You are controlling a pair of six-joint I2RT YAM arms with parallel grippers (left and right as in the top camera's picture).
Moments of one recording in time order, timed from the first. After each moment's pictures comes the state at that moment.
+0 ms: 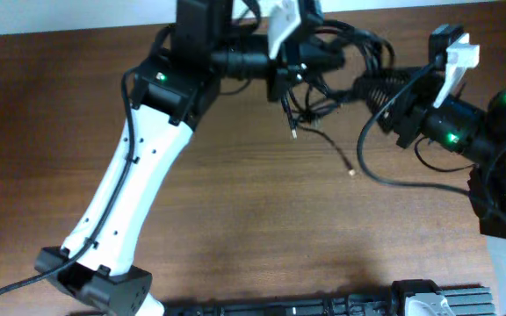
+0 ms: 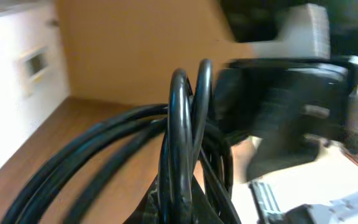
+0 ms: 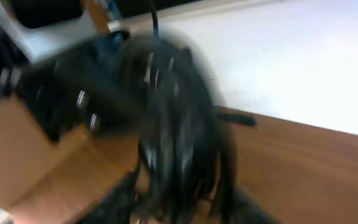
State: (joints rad) left arm -0.49 1.76 1.97 -0.52 1.05 0.15; right arm -0.04 1.05 1.34 -0.55 -0.82 0.16
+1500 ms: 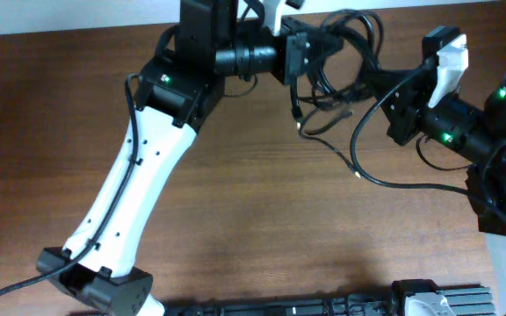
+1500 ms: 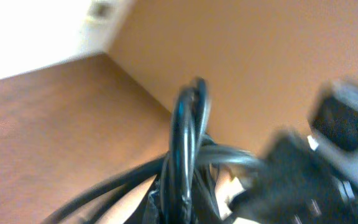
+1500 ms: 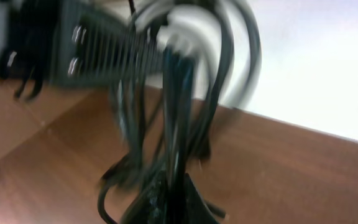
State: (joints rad) left arm -0.49 1.76 1.97 -0.48 0.80 -0.43; right arm -0.04 1.06 1.34 -0.61 -0.72 0.01
